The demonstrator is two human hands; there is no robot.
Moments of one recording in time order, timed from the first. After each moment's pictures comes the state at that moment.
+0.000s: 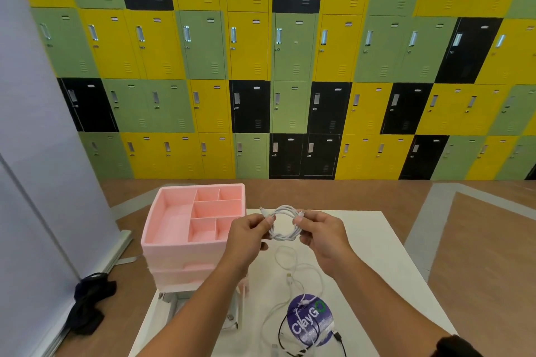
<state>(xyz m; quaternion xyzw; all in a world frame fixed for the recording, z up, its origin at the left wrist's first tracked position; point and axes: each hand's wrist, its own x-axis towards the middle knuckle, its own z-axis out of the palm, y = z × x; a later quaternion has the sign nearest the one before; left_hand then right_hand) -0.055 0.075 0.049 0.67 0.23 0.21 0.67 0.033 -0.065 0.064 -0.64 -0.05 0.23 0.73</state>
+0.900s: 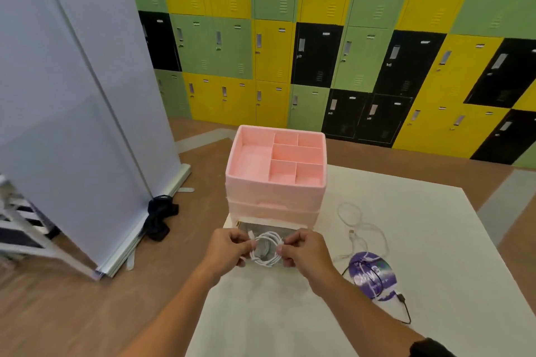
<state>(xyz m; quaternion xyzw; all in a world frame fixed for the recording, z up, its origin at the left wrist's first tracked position) -0.239 0.183 -0.071 0.68 0.38 0.14 0.61 -0.112 0.034 -0.055 -0.73 -0.13 0.36 0.57</state>
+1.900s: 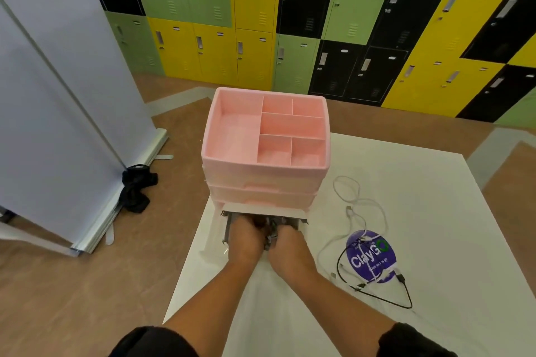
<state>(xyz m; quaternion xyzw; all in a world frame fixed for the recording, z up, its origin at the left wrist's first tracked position) -0.150 0.168 -0.152 0.72 0.48 0.13 0.48 -0.108 0.075 -0.107 -0.91 -0.23 0.26 0.24</state>
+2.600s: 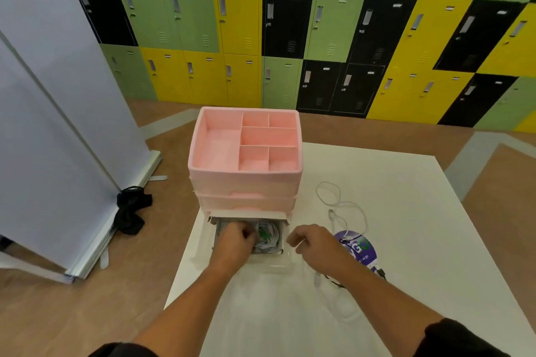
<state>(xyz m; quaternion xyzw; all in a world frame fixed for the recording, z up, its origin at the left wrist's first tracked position) -0.169 0.163 -0.126 0.82 0.37 0.05 0.43 -0.048 -0.010 -0.082 -0.86 -0.32 0.31 0.27</state>
